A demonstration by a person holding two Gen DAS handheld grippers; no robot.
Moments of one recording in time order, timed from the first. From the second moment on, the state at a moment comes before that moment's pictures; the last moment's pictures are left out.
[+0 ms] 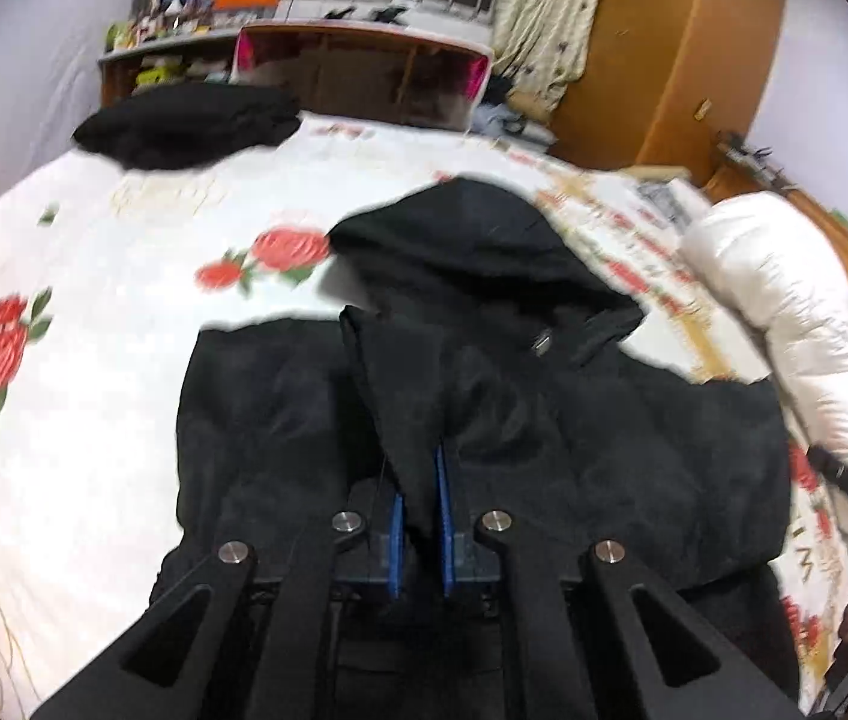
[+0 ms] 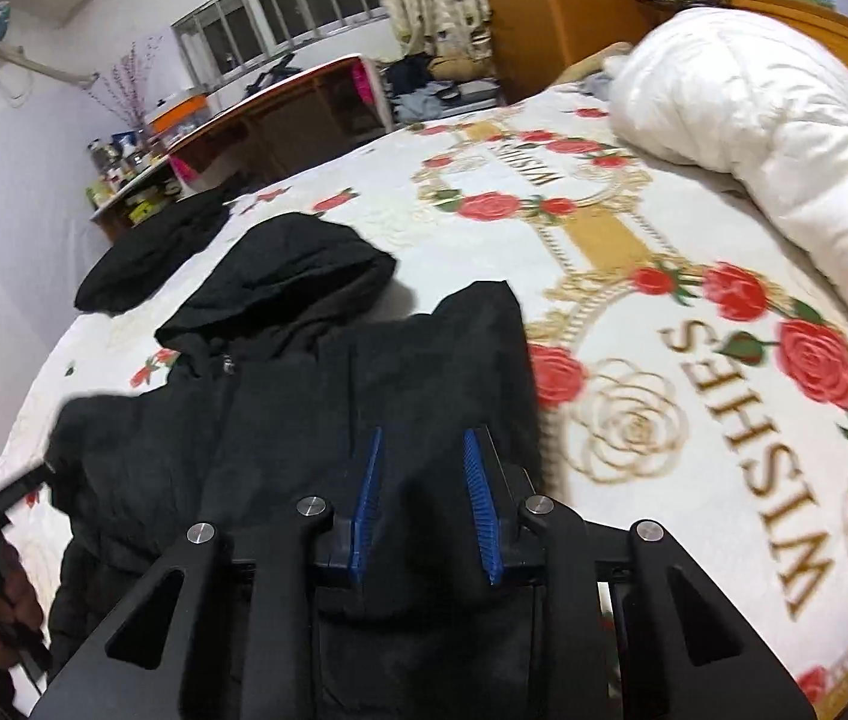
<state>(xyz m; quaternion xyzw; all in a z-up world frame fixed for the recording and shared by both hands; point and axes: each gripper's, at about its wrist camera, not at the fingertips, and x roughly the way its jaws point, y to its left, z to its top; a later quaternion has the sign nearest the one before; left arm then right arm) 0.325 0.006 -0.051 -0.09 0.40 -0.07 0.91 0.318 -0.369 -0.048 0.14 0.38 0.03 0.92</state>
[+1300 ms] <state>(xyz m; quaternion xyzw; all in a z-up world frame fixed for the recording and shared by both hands) 0.379 -0.021 -0.110 -0.01 0.39 -0.05 0.92 0.396 -0.394 -0.134 0.09 0.43 -0.02 0.90</state>
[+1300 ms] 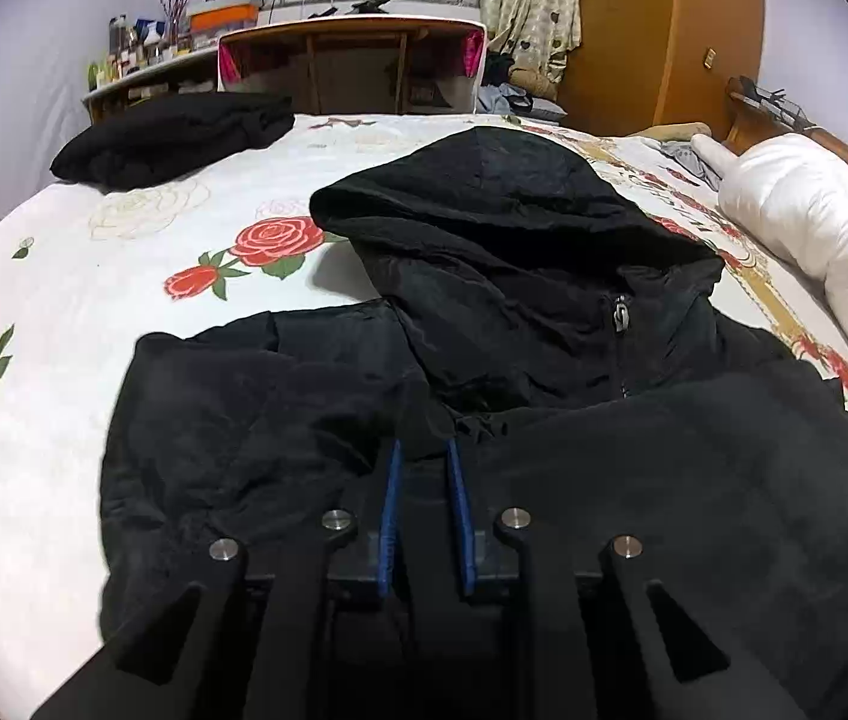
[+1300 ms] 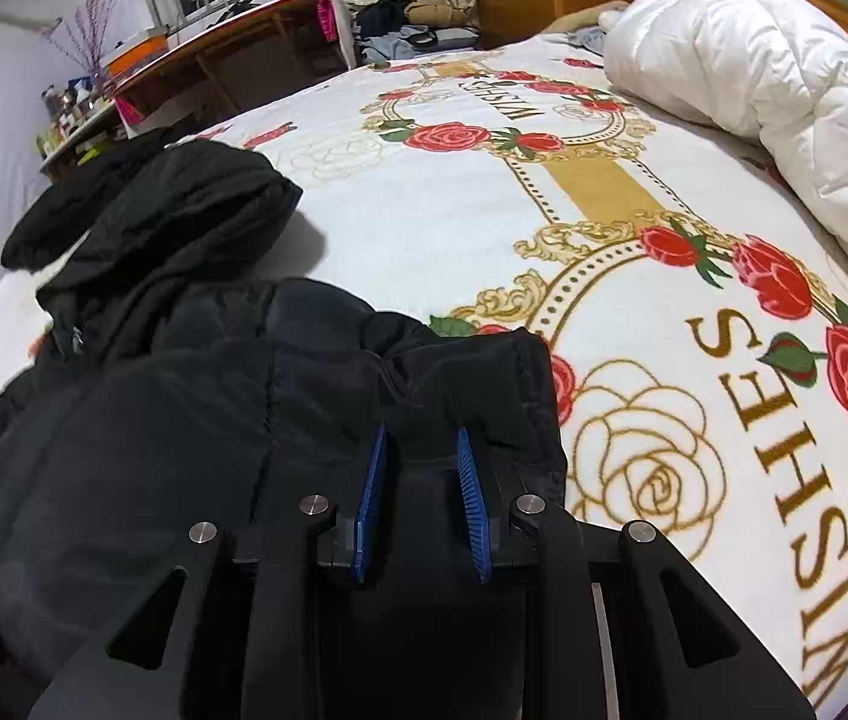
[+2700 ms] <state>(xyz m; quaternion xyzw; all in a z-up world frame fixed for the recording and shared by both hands) 0.288 0.010 0.015 -0.05 0.37 -0.09 0.92 0.315 -0.359 -0.015 0.12 0.40 0.10 0.90</state>
